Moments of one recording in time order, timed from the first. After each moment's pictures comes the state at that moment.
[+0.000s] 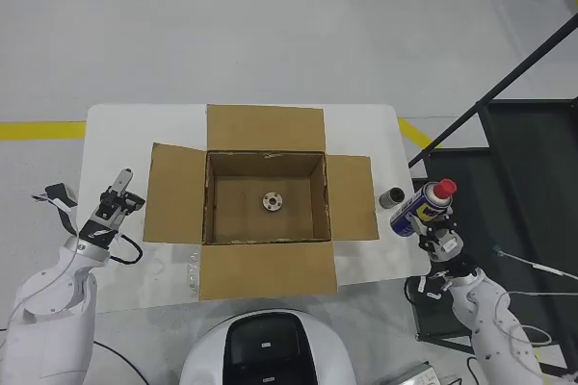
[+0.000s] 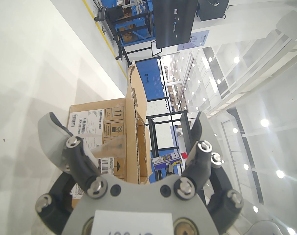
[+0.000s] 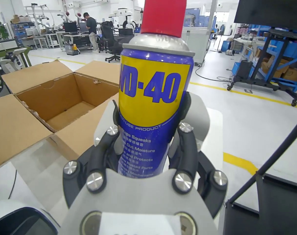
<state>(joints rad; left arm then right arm) 1.45 -1.22 -1.69 -1.52 -0.12 -0.33 -0.58 -1.68 -1.13 1.72 -1.28 -1.45 -0.68 -0.96</state>
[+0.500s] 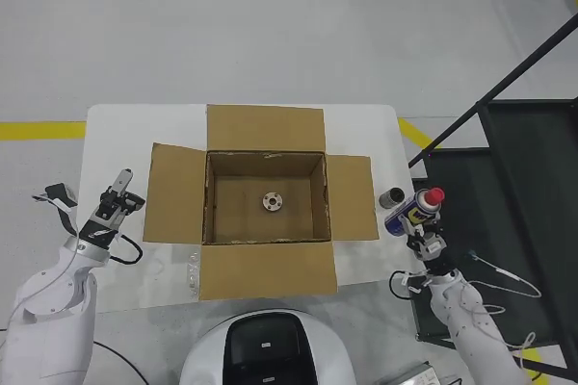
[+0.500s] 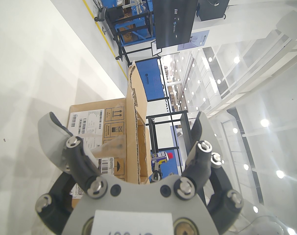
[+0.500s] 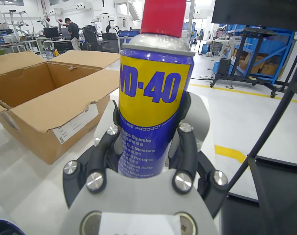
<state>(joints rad) 1.45 -1.22 -1.69 -1.52 -0.12 -0.33 -0.58 -1.38 -1.16 1.52 -0.73 -1.55 -0.55 -1.27</state>
